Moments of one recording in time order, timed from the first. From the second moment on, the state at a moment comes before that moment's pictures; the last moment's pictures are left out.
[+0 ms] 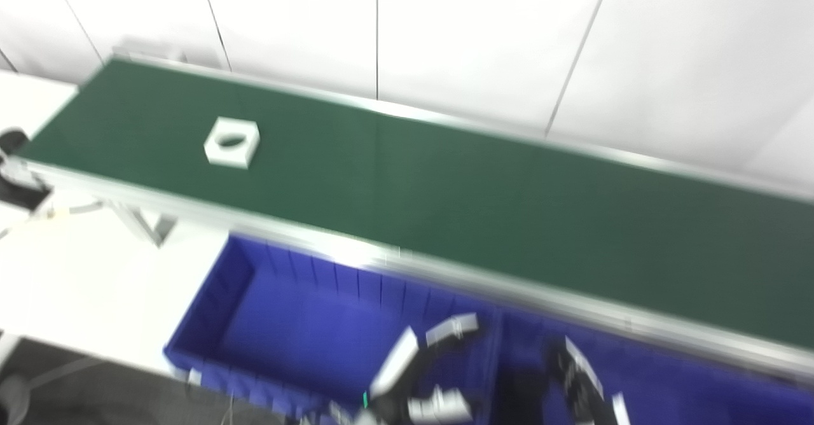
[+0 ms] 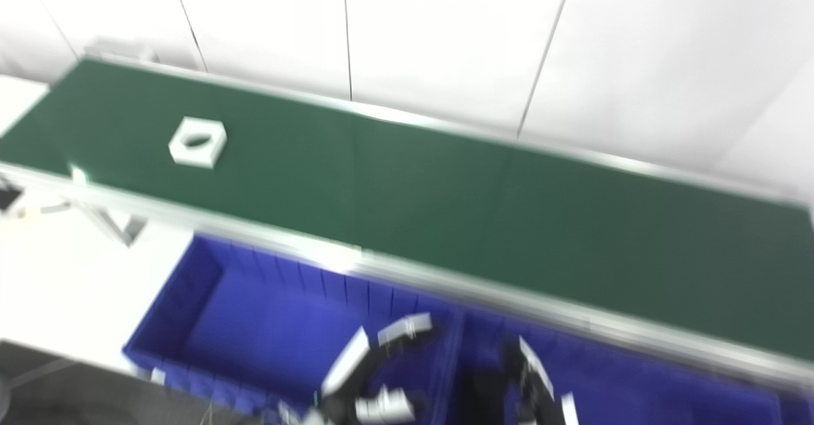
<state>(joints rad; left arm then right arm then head) 0.11 0.10 -0.72 0.36 0.22 -0.44 0.40 0.28 -0.15 0.22 0.23 -0.01 -0.42 0.00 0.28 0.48</state>
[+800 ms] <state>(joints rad) 0.08 0.10 -0.77 0.41 0.18 -0.44 0.44 0.26 -0.10 0.14 0.28 0.01 -0.42 0.10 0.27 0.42</state>
